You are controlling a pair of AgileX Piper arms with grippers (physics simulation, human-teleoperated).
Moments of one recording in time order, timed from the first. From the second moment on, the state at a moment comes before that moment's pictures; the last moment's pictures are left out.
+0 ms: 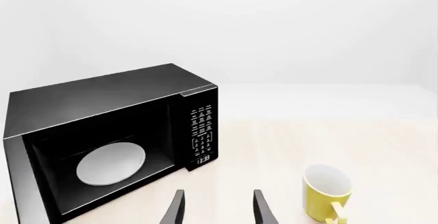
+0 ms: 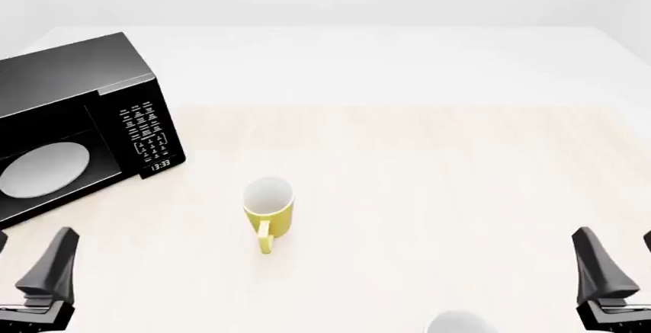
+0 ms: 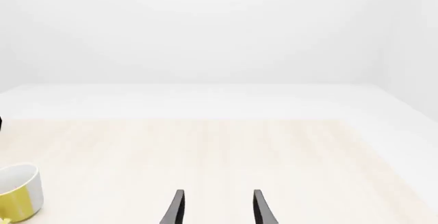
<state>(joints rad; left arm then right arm) 0.00 0.00 0.00 0.00 0.00 0.00 0.00 0.00 0.00 0.00</state>
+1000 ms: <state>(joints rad) -0.18 0.01 -0.16 0.21 0.03 0.00 0.01 0.00 0.00 0.00</state>
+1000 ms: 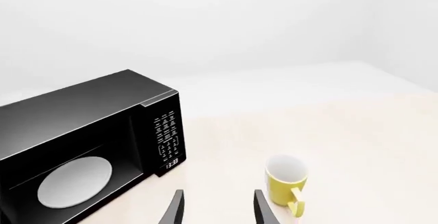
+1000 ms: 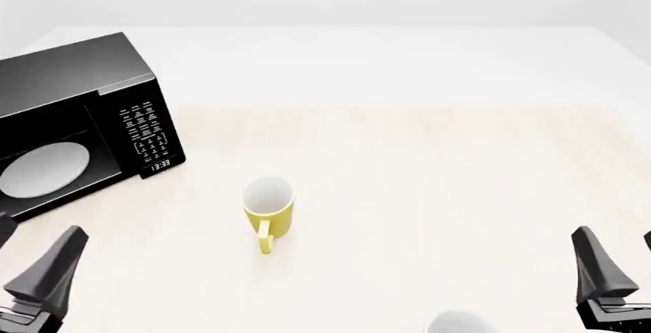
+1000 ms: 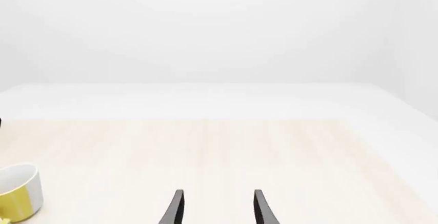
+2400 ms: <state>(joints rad) -0.44 0.65 -0.45 0.21 -0.22 0.00 0.01 0.00 0.00 0.00</state>
